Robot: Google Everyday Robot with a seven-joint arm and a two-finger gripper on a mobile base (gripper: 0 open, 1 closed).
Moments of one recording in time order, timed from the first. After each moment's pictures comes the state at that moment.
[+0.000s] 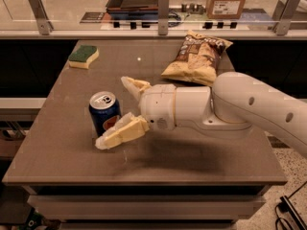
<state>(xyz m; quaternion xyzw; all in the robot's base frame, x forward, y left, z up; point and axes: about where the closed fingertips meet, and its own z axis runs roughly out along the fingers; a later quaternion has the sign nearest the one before) 0.458 0.092 0.895 -0.51 0.58 0.38 0.51</state>
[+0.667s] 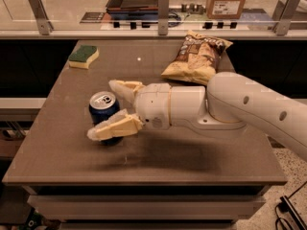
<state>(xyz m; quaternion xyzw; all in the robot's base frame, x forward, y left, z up) 0.457 0.105 0.900 -0.51 0.57 0.39 0.51</state>
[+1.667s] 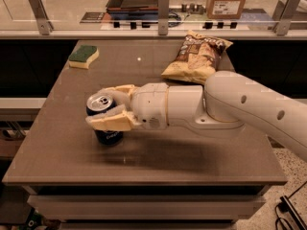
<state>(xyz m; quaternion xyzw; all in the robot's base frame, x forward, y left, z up) 0.454 0.111 0.903 -0.51 0.57 0.39 0.51</state>
